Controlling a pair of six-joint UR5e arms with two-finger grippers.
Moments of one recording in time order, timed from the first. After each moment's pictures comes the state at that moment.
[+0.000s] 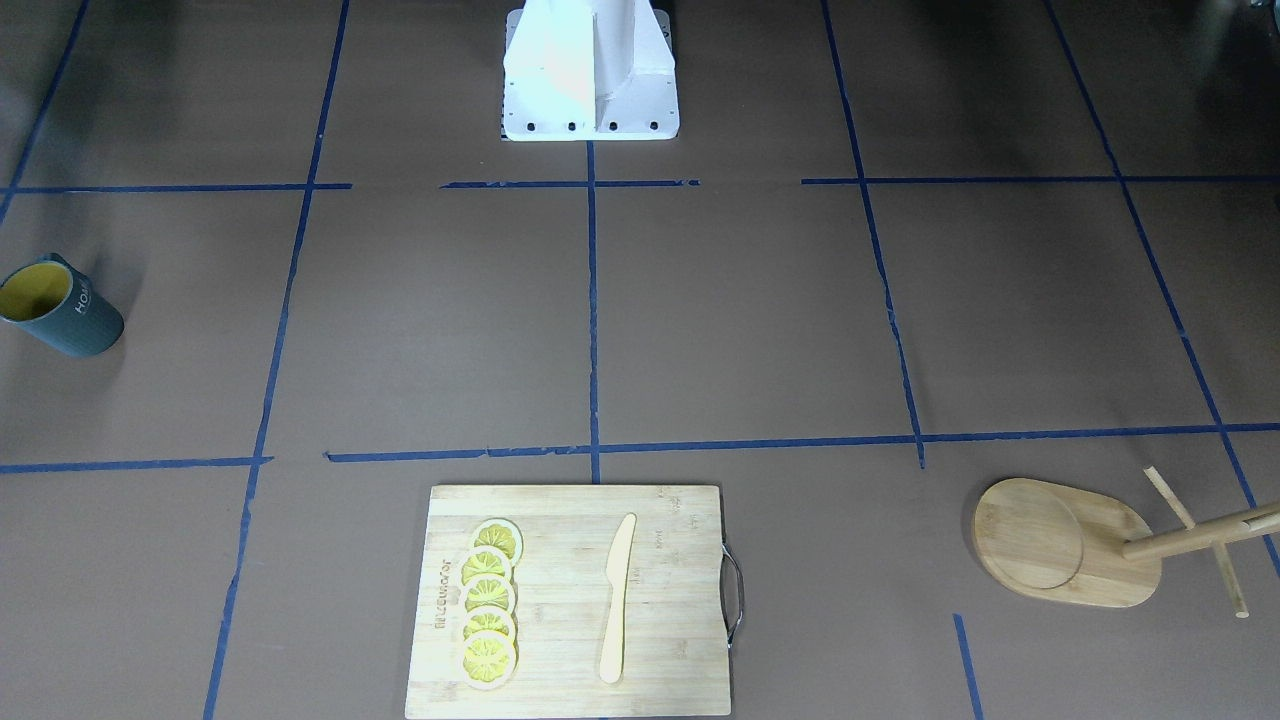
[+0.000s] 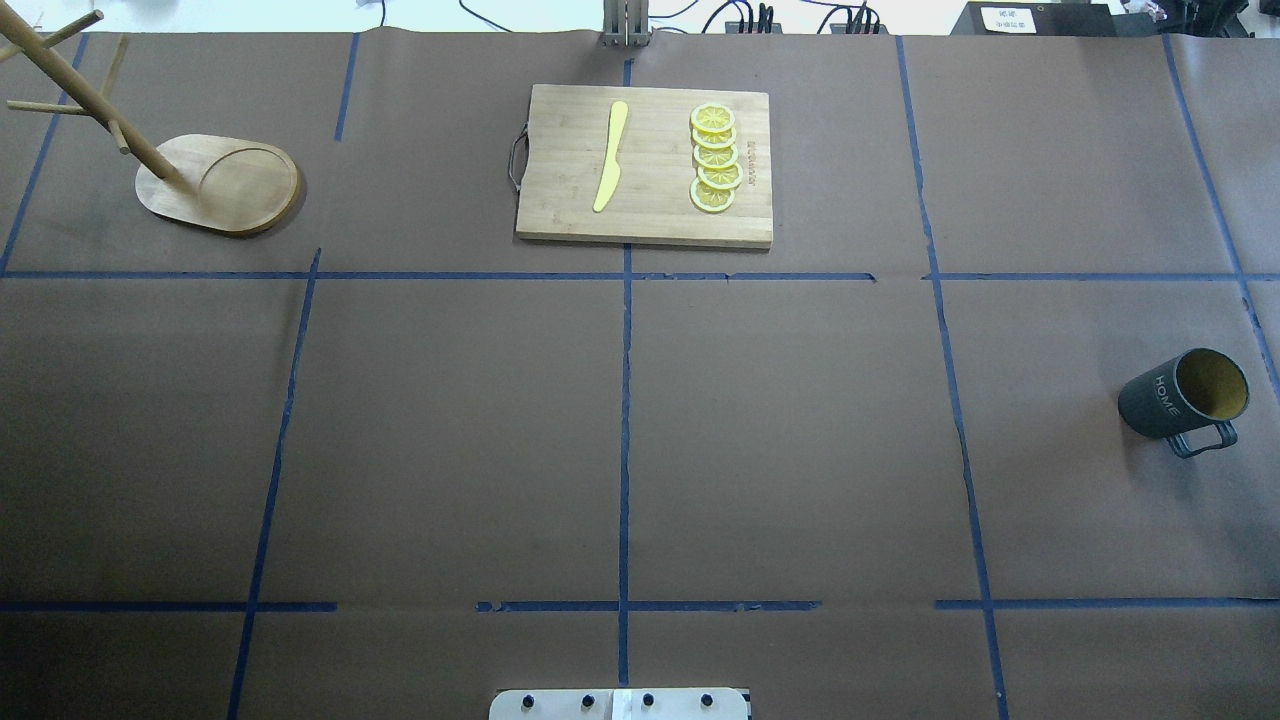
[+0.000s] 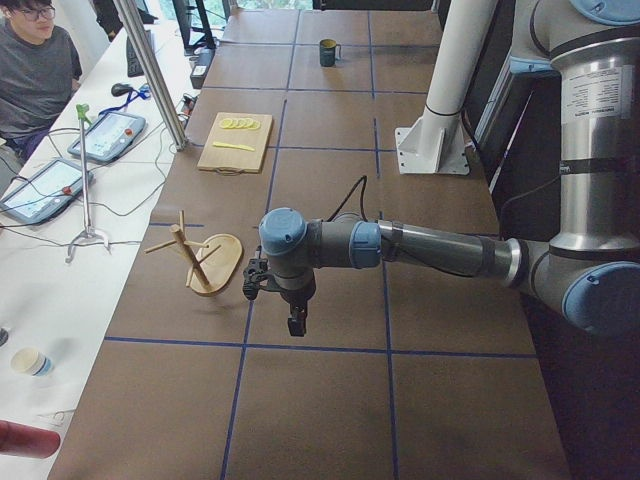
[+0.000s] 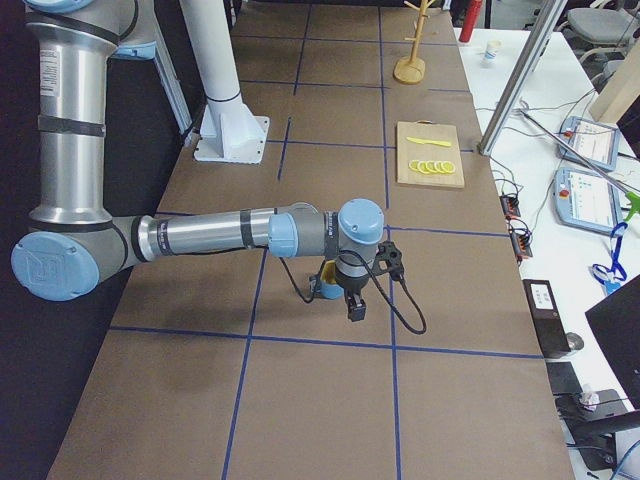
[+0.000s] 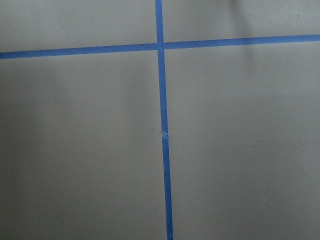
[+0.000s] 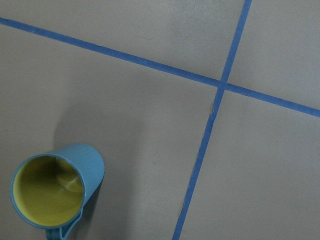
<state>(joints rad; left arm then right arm) -1.52 -1.46 -1.82 -1.40 -2.34 0.03 1.49 -1.66 1.80 -1.64 2.33 -0.17</state>
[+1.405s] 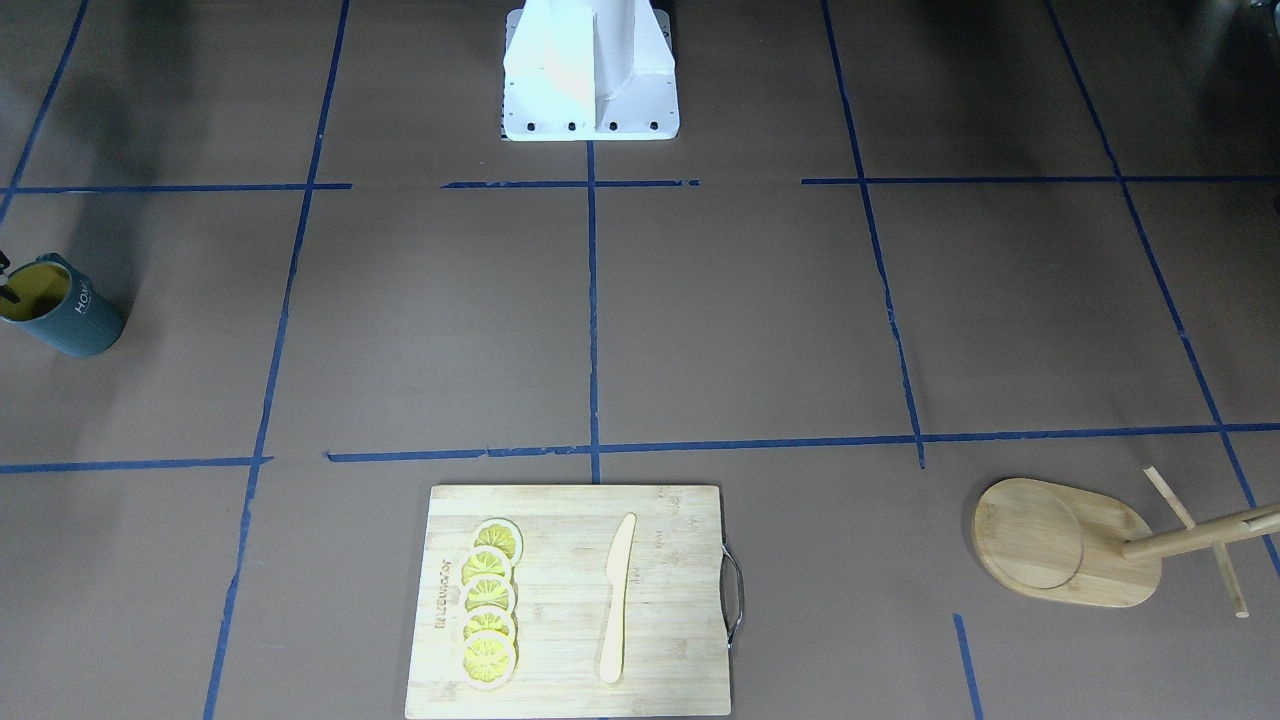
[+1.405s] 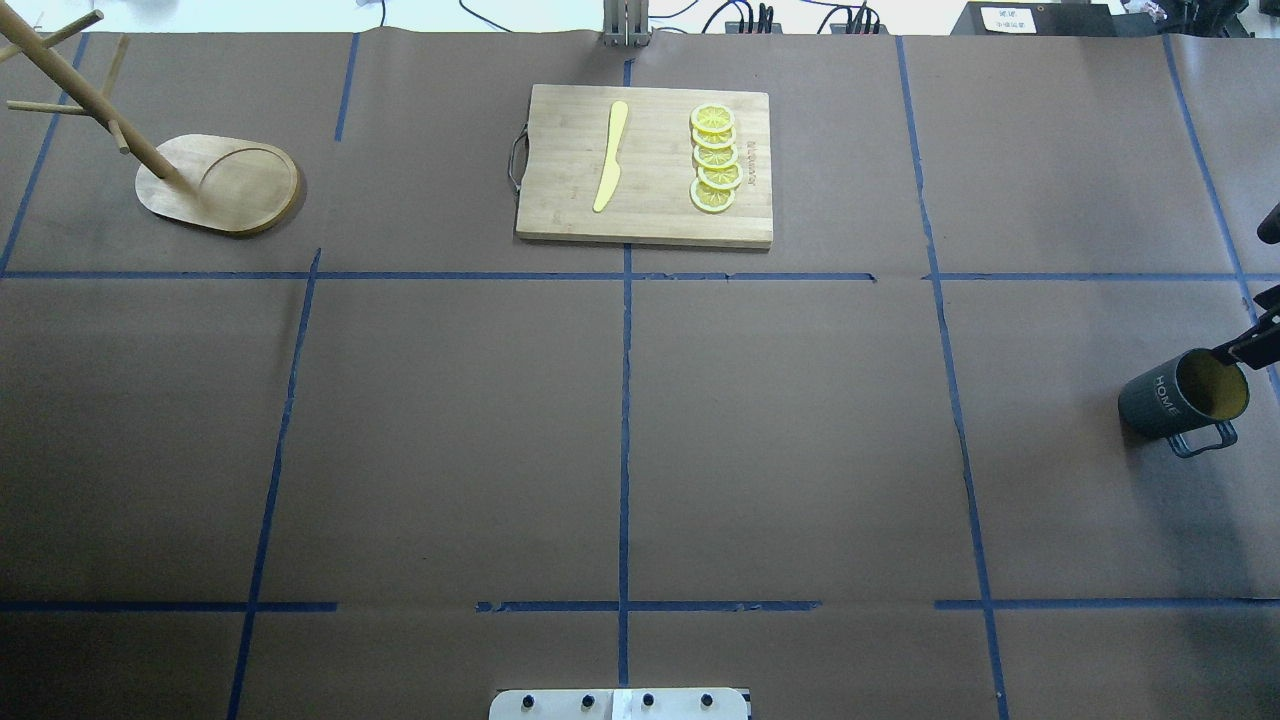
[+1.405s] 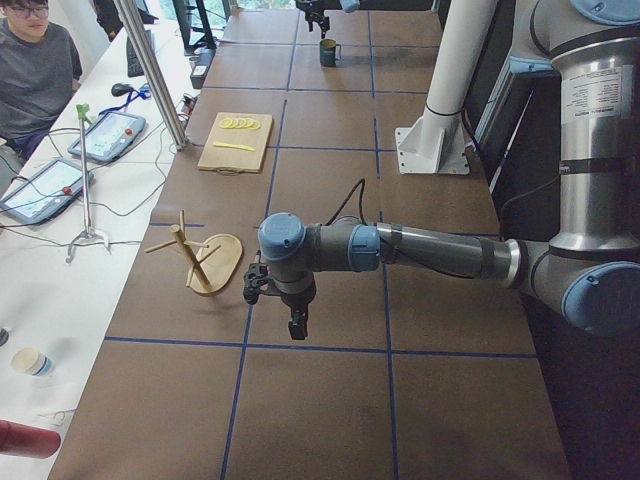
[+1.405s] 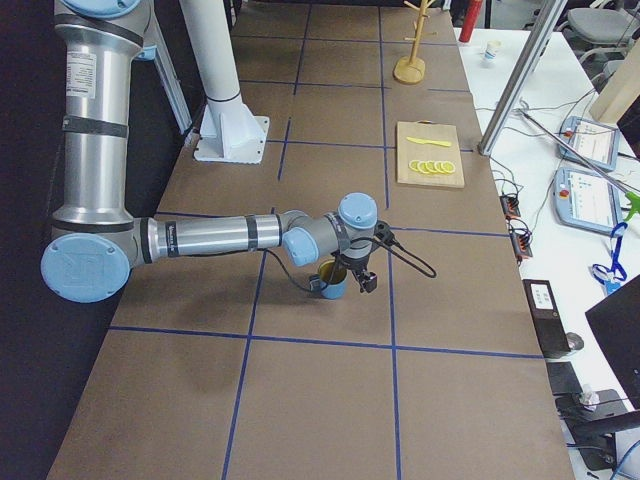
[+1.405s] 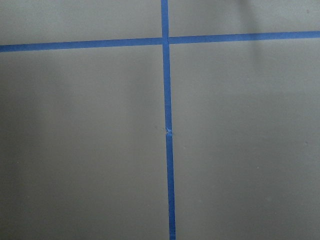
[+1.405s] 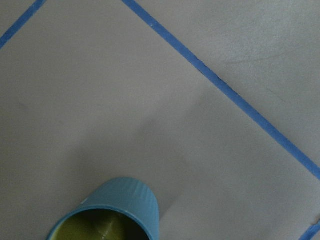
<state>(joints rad) -1.51 -1.46 -1.80 -1.40 -2.35 0.03 1.20 -1.67 1.72 -1.24 2.29 -0.23</state>
